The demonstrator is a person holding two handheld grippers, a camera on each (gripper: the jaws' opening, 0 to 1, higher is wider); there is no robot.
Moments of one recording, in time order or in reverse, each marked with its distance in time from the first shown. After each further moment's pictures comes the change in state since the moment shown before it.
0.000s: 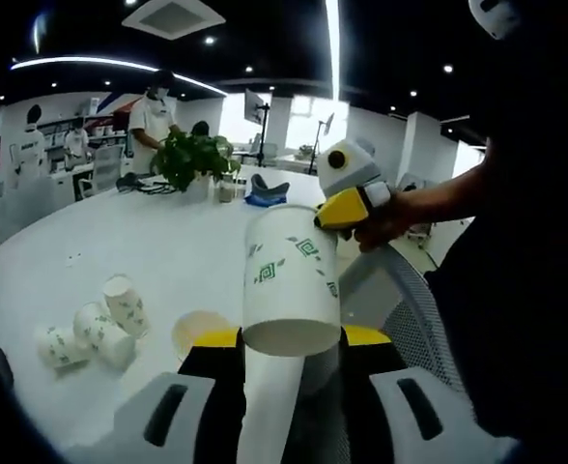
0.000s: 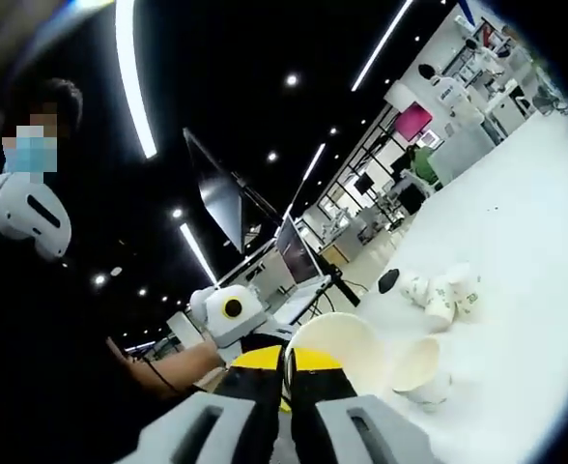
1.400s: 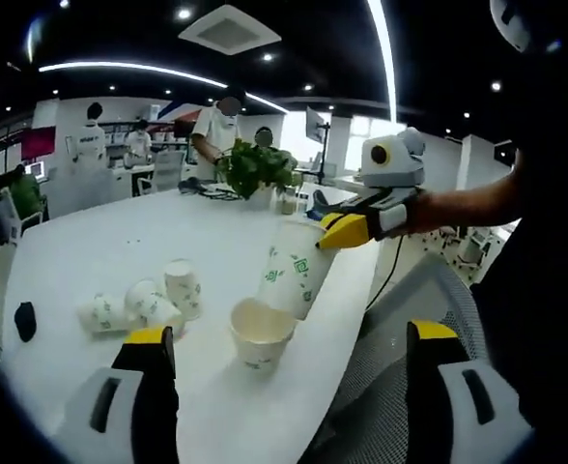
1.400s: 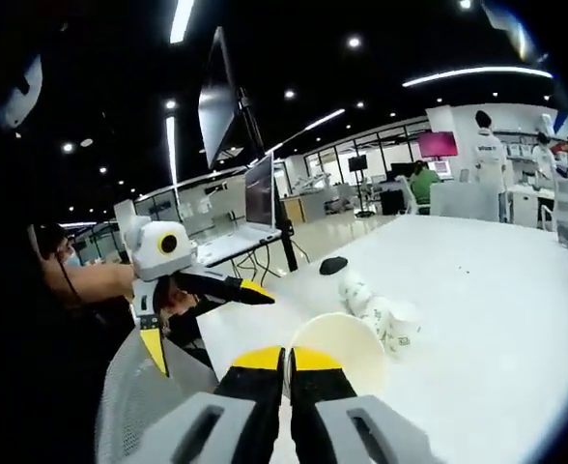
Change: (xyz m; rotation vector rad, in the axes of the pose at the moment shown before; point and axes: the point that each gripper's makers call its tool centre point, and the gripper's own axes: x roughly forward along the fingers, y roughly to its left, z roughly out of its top) left arm -0.028 0.041 -0.013 -0.098 -0.104 0.269; right arm 0.018 -0.067 -0.005 -0.472 0.336 -0.257
